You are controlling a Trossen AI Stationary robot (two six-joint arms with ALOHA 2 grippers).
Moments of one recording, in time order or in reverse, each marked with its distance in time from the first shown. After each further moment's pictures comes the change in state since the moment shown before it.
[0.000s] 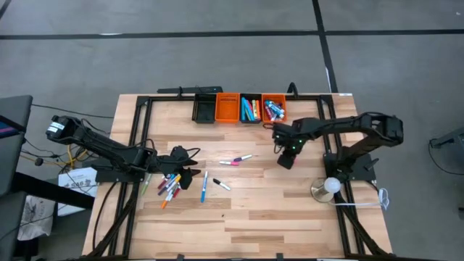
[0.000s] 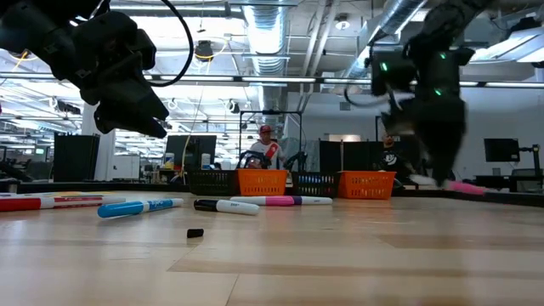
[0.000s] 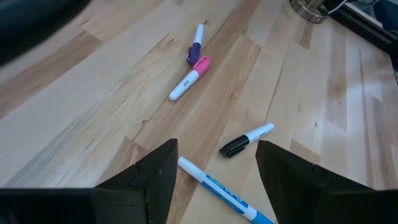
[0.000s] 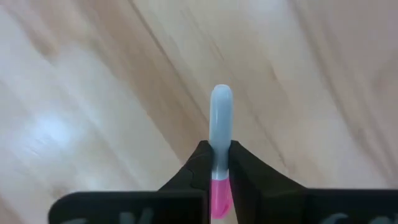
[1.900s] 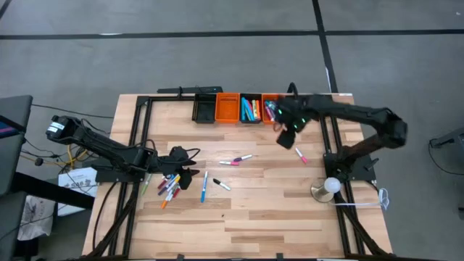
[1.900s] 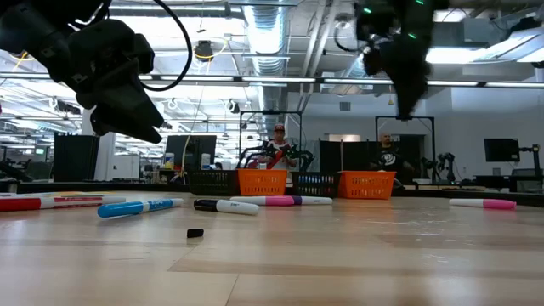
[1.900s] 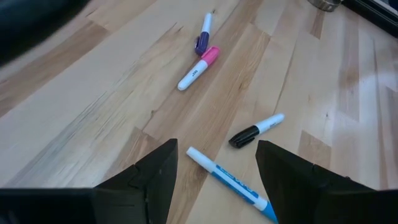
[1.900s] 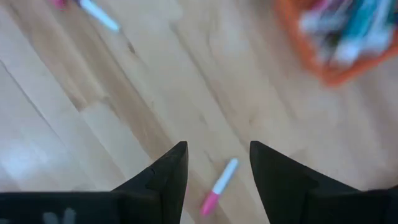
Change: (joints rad) left arm 0.000 0.000 0.000 -0.043 0.000 -0.002; right arm -0.113 -0.058 0.364 -0.347 0.138 -0.108
